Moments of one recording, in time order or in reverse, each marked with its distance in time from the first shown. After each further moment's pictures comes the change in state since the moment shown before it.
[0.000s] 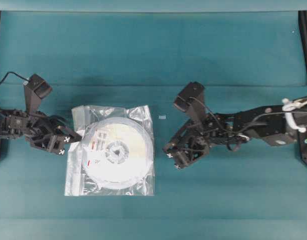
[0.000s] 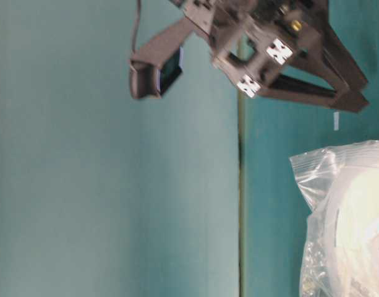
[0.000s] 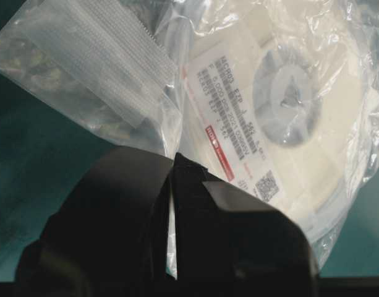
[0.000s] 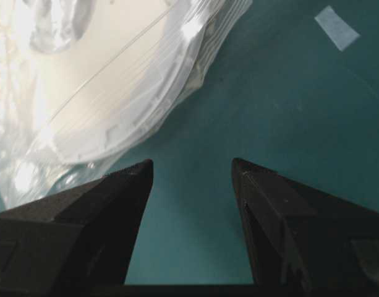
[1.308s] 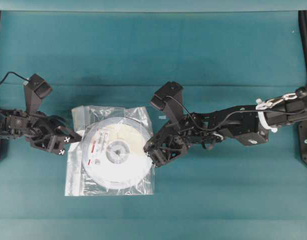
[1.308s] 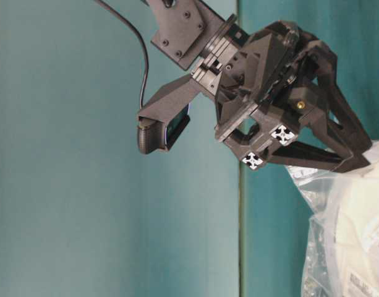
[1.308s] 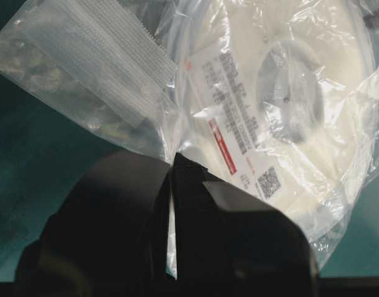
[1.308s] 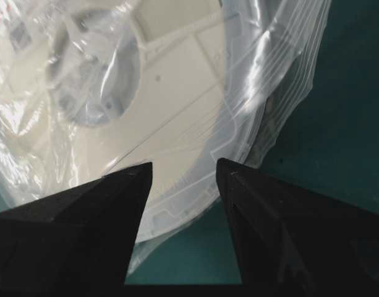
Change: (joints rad) left arm 0.000 0.002 0.000 0.000 0.003 -0.002; right arm -0.012 0.110 -0.160 0.029 0.055 0.000
